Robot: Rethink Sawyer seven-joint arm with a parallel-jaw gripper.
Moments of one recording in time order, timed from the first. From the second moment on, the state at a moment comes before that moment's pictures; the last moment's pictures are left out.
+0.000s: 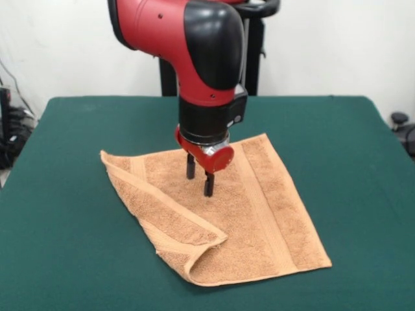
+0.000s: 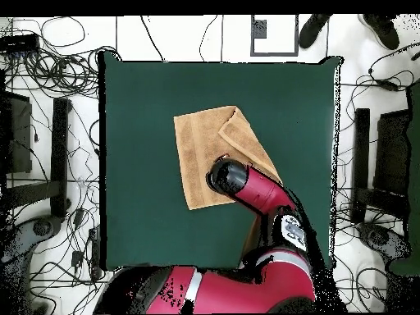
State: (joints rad) arm -0.13 -0.35 -0.18 1.66 0.34 0.28 2.20
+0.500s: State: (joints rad) arm -0.13 -0.36 -0.17 1.71 0.37 0.21 2.20
